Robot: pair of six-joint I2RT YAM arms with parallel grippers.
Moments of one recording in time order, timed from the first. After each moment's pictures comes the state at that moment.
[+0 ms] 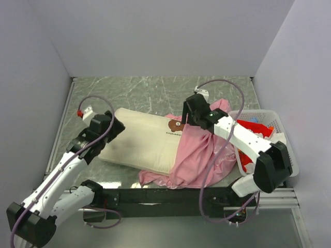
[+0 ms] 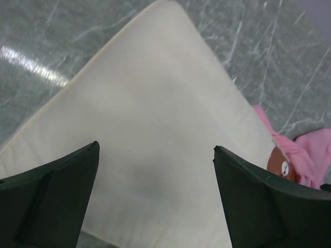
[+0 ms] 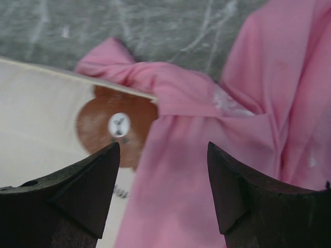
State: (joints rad) left arm -0.43 0.85 0.76 -0.60 -0.39 -0.98; right arm 0.63 1.43 1.14 -0.52 0.35 0.55
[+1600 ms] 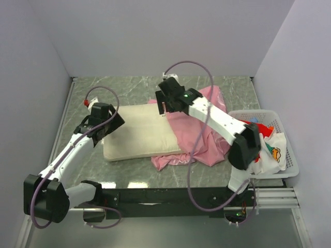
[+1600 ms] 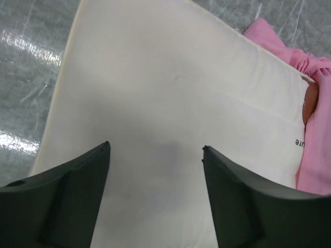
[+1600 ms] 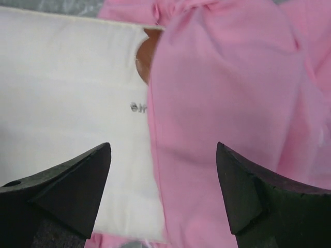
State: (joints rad) left arm -0.25 1.14 0.83 -0.42 -0.18 -0.80; right arm 0.73 1.85 1.75 -0.77 0.35 0.36
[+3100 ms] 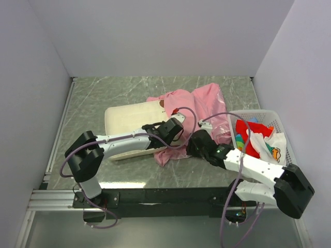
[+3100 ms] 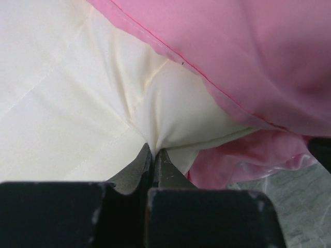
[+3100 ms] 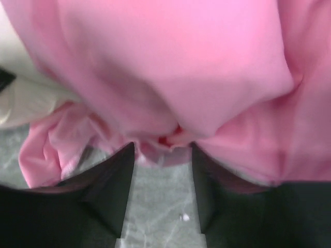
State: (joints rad) left arm -1.01 1.71 1.20 -0.41 -0.43 -0.29; right arm 0.78 1.08 0.53 -0.29 0.29 0.75
